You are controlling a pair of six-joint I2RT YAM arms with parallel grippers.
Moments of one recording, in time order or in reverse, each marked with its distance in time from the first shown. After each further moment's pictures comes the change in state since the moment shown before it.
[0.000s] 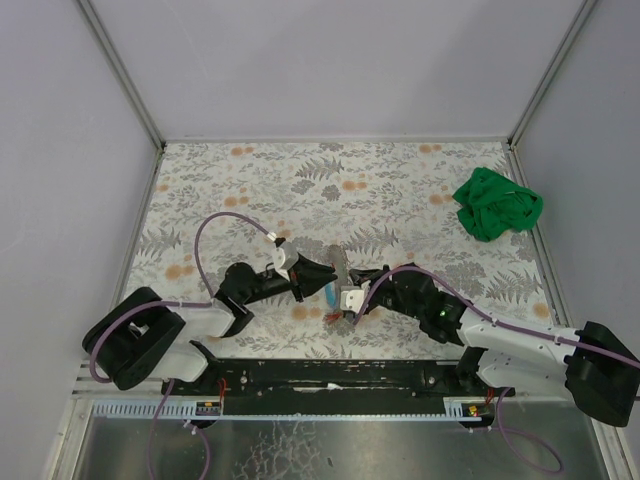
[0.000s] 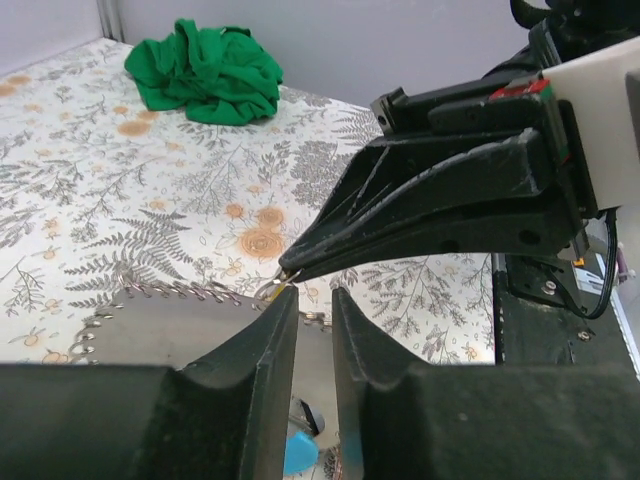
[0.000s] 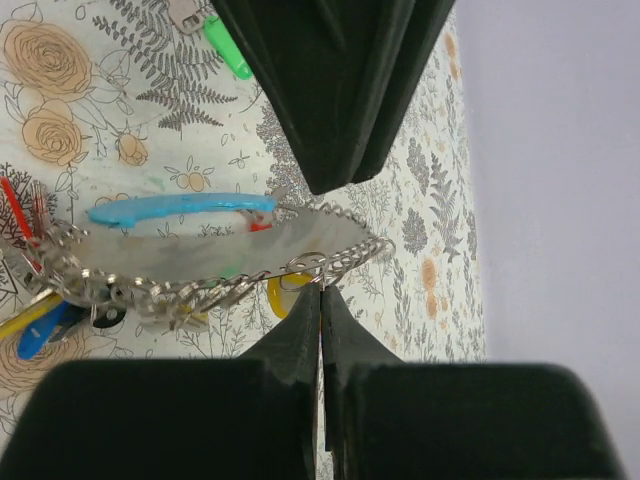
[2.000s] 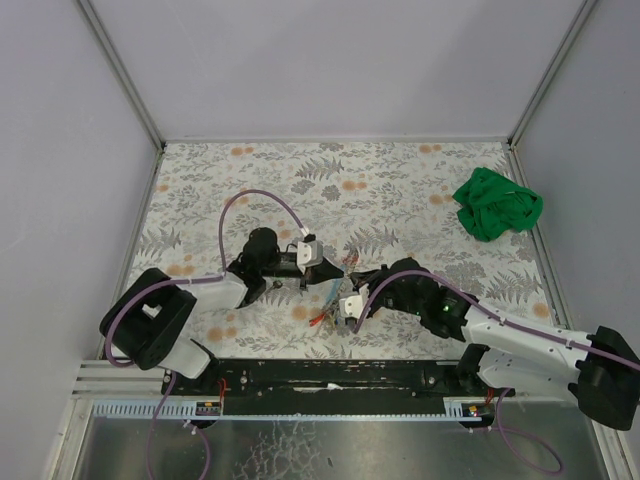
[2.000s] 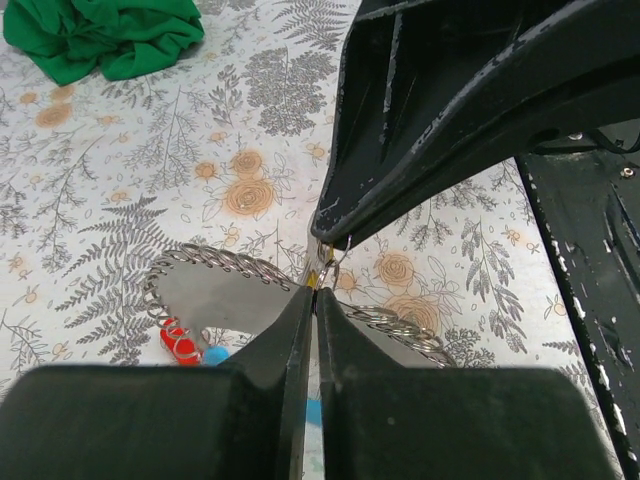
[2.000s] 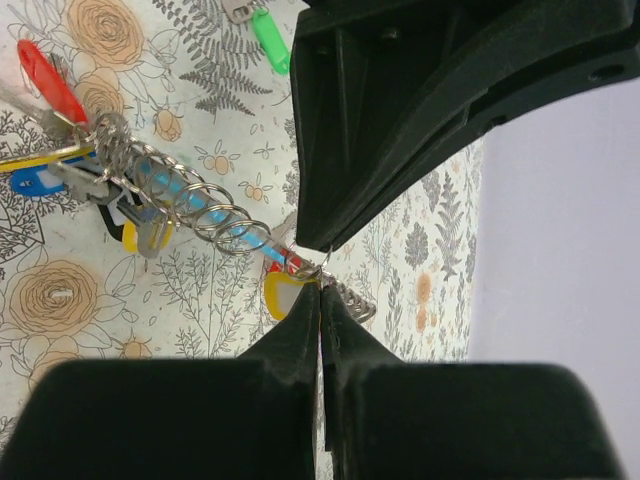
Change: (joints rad) left arm 0.086 0.122 0.267 -0.467 0.385 0.454; right arm -0.001 -0.024 0.109 -0.261 -0.065 -0.142
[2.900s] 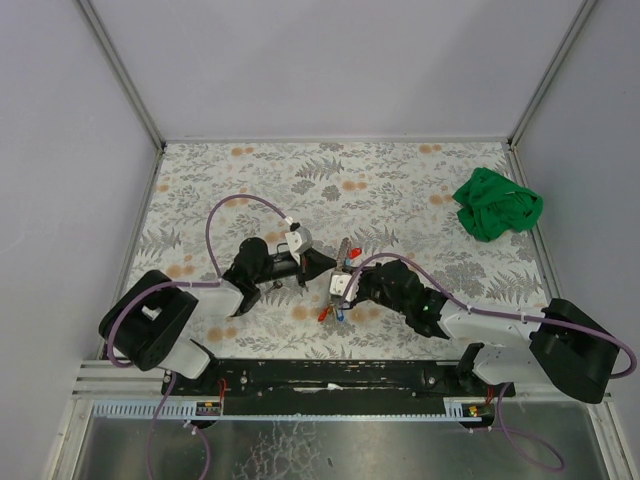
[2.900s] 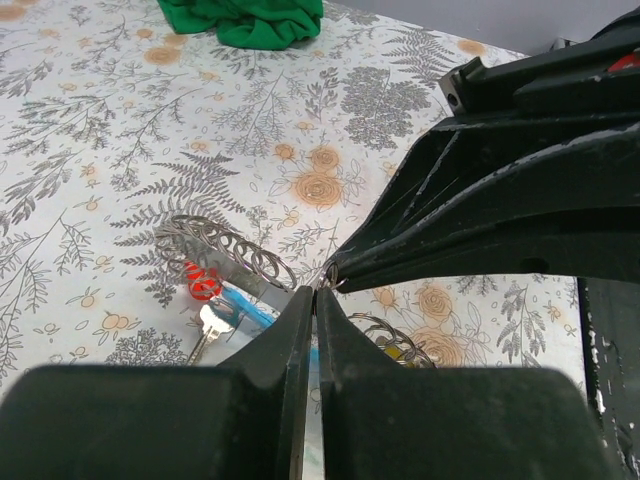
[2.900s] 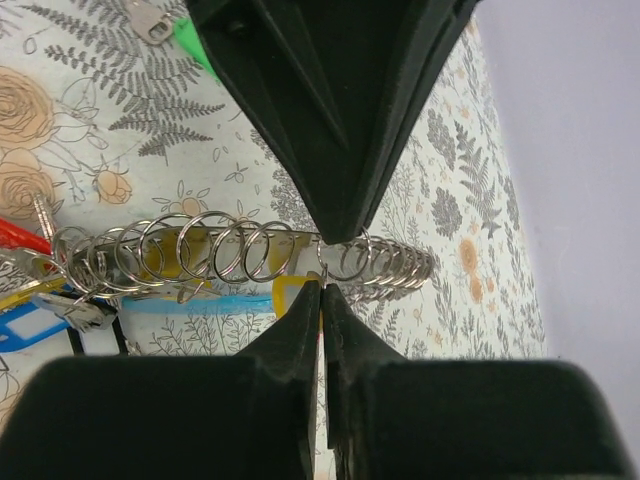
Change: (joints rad) left arm 0.013 -0.014 -0.100 0.203 -0.282 -0.293; right arm -0.002 0.220 -0.079 0.415 0.122 0.286
